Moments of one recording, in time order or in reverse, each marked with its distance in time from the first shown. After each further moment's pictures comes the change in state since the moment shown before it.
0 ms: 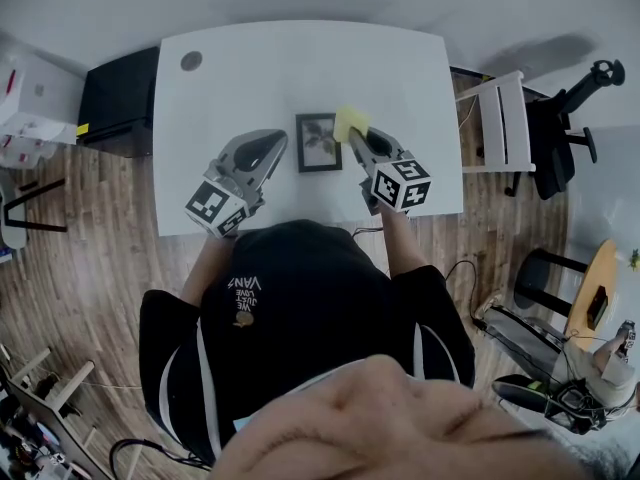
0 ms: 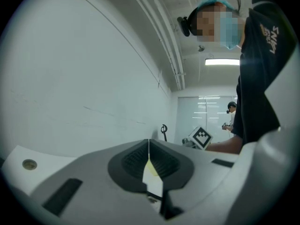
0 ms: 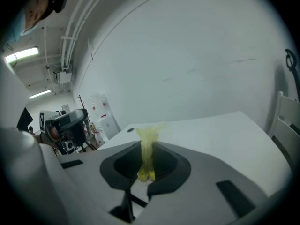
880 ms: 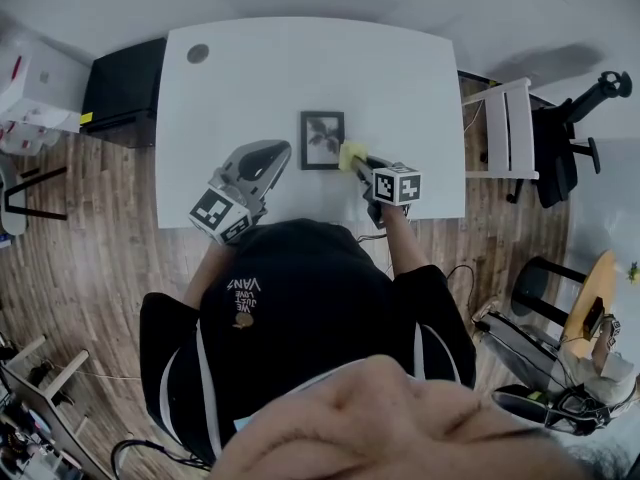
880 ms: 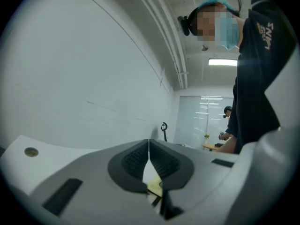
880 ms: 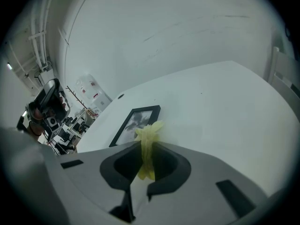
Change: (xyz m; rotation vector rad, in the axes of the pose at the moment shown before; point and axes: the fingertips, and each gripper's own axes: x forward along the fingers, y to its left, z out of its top) left arm -0.015 -0.013 -0.020 -0.052 0.033 0.028; right arm 0.008 -0.037 -0.138 0.185 0.385 -0.013
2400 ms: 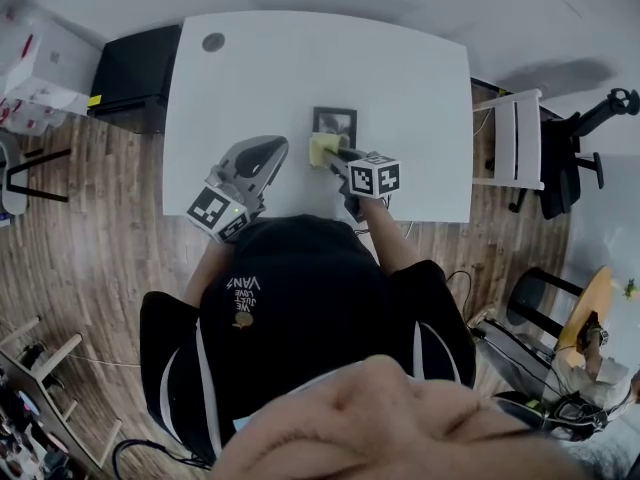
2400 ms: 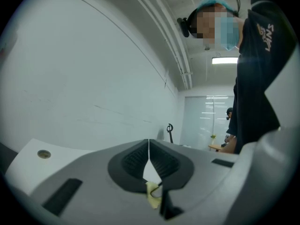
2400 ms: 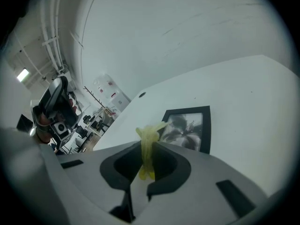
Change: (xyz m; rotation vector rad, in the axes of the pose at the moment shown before) left arm -0.026 0.011 0.008 0.006 -0.021 0.077; right arm 0.045 0.093 0.018 -0.052 0.013 0.207
